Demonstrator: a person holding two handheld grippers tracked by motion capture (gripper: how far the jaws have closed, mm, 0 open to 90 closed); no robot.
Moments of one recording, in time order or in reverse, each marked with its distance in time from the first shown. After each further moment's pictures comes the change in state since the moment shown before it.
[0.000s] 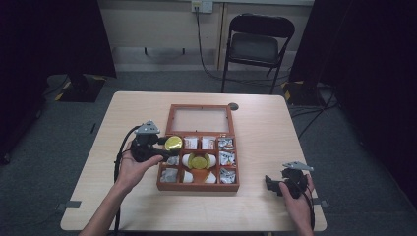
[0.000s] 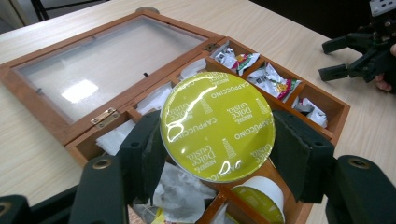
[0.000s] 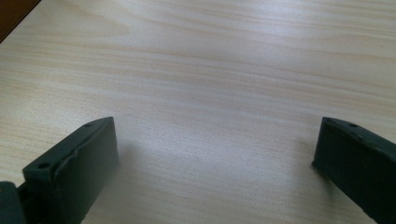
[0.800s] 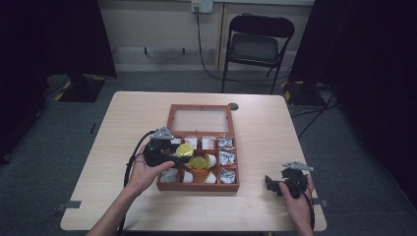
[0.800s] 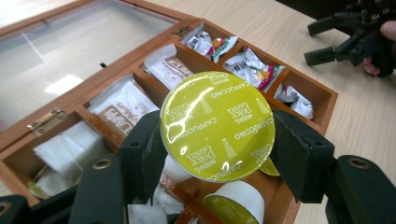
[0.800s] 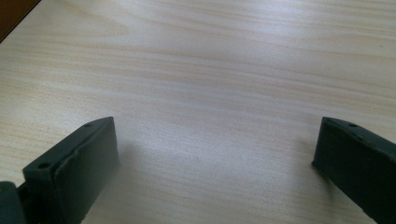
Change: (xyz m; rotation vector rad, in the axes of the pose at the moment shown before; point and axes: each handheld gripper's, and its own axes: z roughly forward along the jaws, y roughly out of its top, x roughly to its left) left arm -0.019 -0.001 0.030 0.050 -0.065 0.017; right arm 0.000 0.000 0.000 0.001 -0.001 0.001
